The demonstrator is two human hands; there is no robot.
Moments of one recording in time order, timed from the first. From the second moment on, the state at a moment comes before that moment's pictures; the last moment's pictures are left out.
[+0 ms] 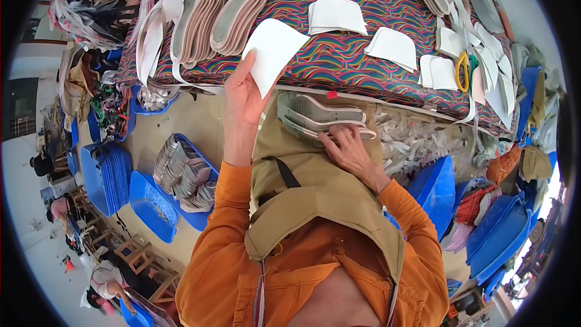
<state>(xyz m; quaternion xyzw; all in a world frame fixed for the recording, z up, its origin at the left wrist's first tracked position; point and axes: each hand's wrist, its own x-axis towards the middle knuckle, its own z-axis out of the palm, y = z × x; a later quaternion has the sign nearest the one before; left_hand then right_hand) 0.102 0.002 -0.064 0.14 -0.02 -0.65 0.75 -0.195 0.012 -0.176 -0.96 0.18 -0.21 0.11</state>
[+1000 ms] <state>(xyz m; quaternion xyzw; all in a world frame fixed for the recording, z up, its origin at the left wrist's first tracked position) 0.092 0.002 -0.075 0.27 -0.06 -0.58 0.77 -0.163 -0.007 -0.151 -0.82 0.38 -0.15 0.40</state>
